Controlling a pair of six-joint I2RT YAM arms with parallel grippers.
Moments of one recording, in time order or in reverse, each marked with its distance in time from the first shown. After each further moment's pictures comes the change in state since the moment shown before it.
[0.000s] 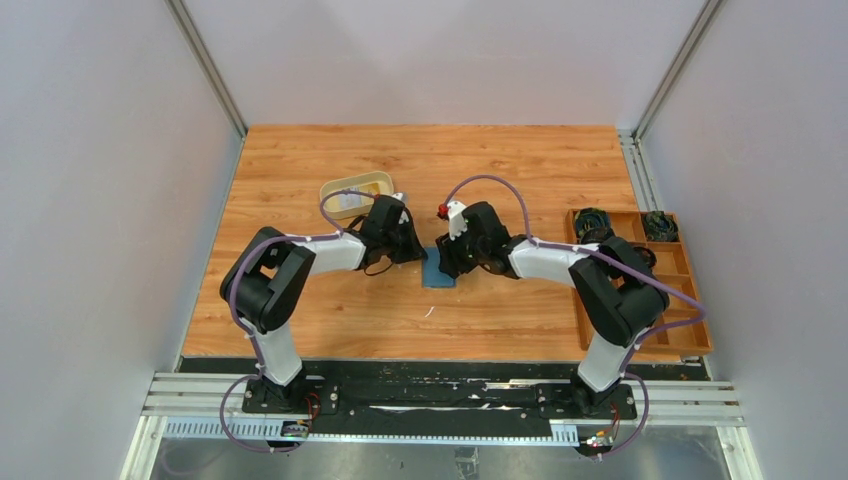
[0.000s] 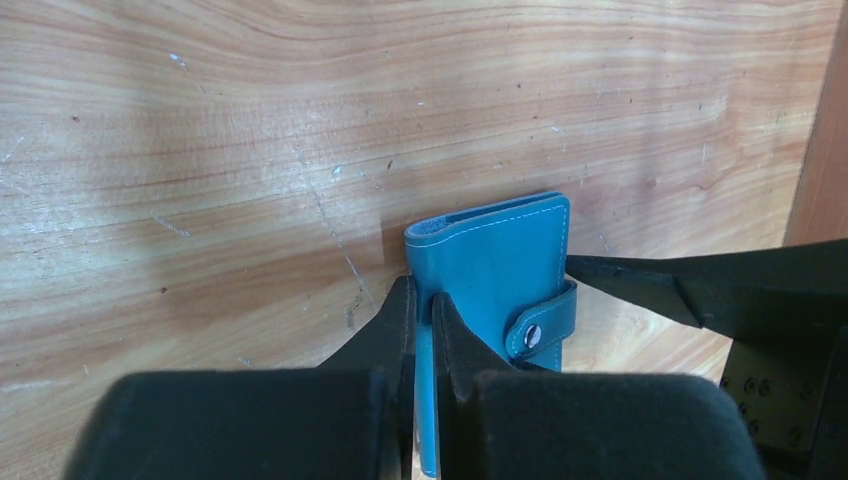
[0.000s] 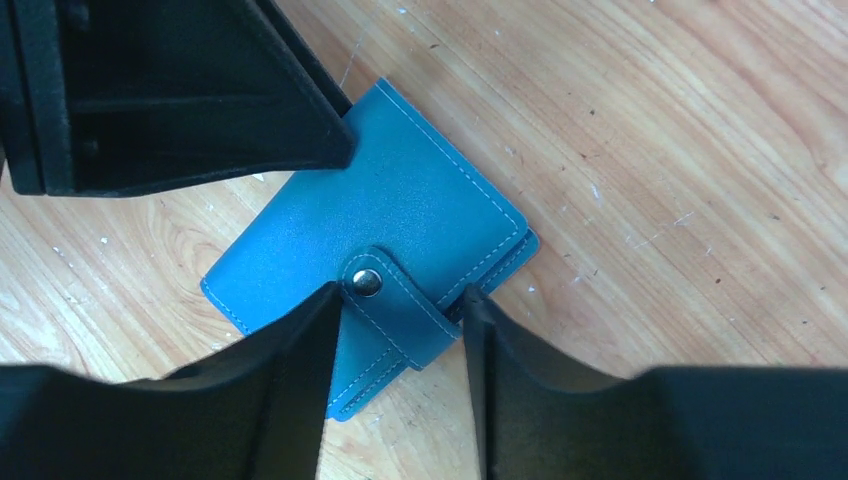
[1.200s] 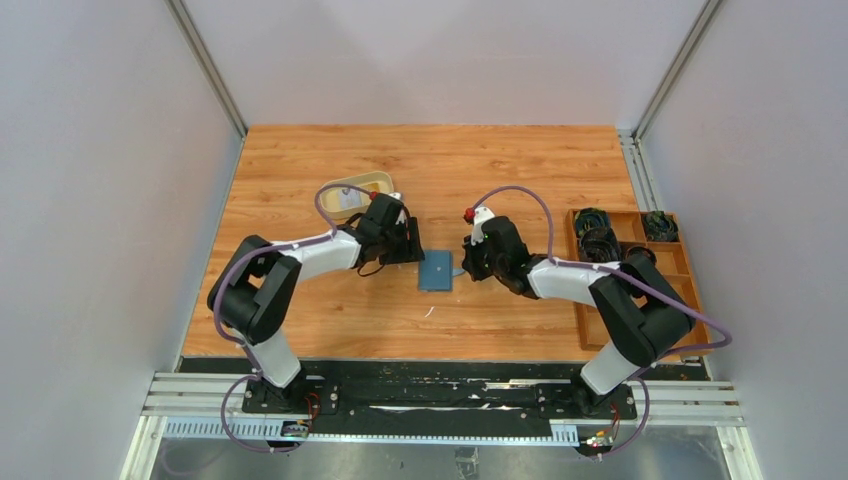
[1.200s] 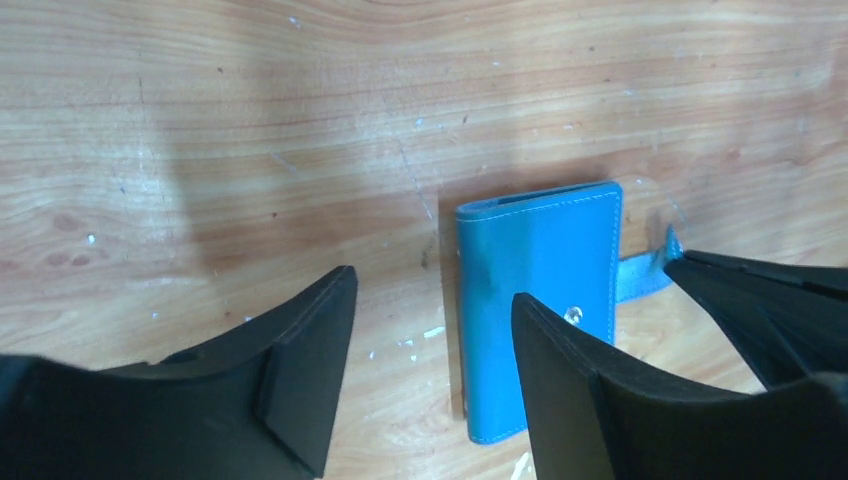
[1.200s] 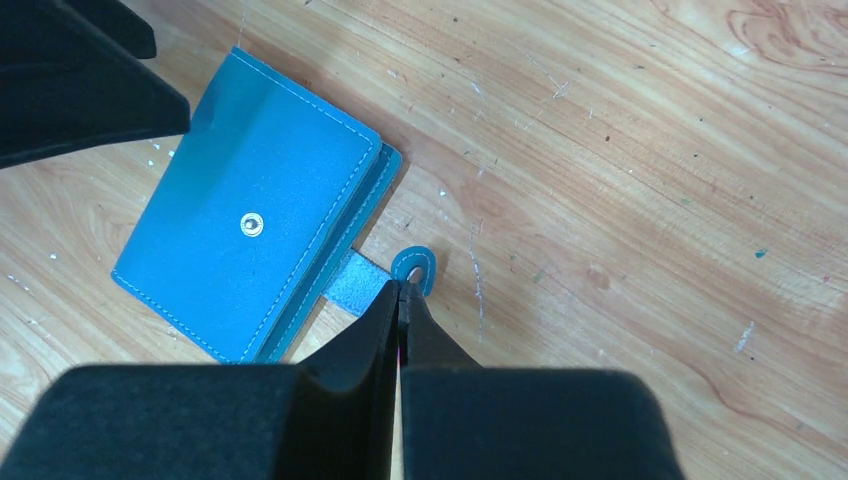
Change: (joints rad) left arm -0.006 -0.074 0.025 -0.196 -0.121 0.103; right arm -0.031 -0.146 -0.218 0.162 0.155 0.149
